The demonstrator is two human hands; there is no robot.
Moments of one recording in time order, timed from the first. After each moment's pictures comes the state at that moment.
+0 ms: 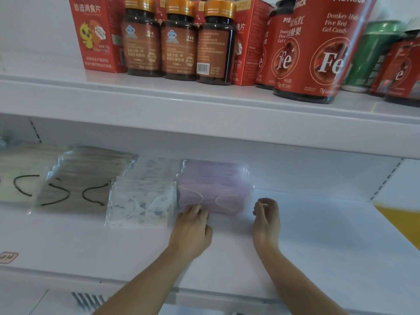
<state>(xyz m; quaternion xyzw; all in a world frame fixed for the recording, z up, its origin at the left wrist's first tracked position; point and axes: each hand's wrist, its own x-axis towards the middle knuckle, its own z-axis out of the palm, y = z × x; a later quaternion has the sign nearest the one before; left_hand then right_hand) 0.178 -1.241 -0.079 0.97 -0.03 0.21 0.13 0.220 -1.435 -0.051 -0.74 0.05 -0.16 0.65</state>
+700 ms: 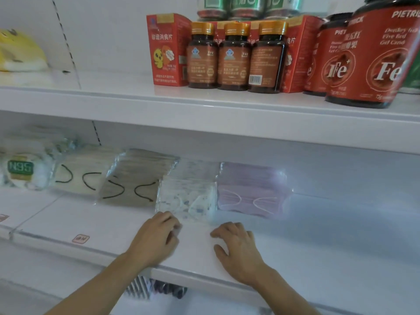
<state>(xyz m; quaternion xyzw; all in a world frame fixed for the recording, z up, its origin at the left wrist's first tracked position) 0.077 -1.073 -0.065 0.98 -0.03 0.17 0.12 0.145 -1.334 -0.063 -0.92 -0.35 0.00 0.20</state>
